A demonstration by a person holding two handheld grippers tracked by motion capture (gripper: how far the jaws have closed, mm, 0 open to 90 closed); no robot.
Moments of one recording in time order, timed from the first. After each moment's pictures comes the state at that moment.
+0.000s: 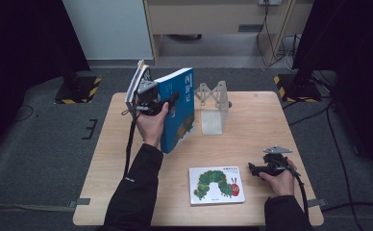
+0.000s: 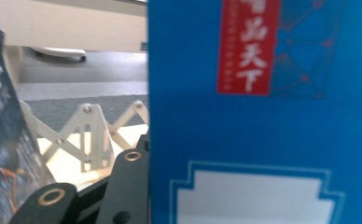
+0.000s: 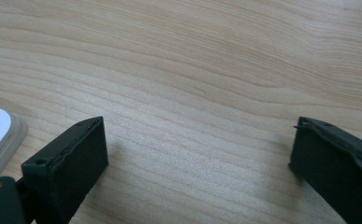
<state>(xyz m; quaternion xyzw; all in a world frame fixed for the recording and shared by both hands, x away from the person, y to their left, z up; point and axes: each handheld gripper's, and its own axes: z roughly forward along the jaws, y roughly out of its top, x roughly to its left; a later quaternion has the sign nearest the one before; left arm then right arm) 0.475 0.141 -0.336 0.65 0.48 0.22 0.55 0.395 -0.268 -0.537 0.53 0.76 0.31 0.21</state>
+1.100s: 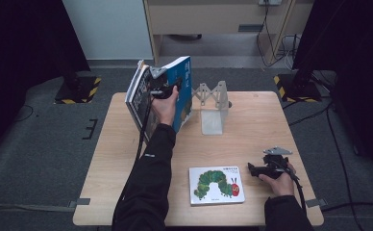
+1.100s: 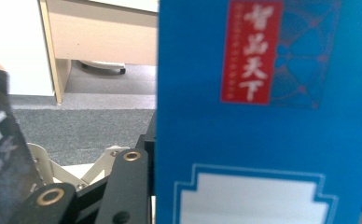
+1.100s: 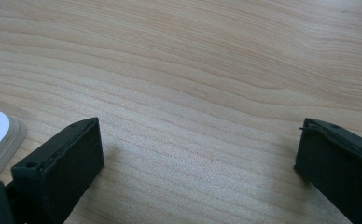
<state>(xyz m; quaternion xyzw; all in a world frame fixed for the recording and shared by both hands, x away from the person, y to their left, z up) 0.542 0.118 -0.354 0.61 0.52 0.27 0.53 0.393 -0.268 -0.540 0.53 0.76 0.31 0.22</state>
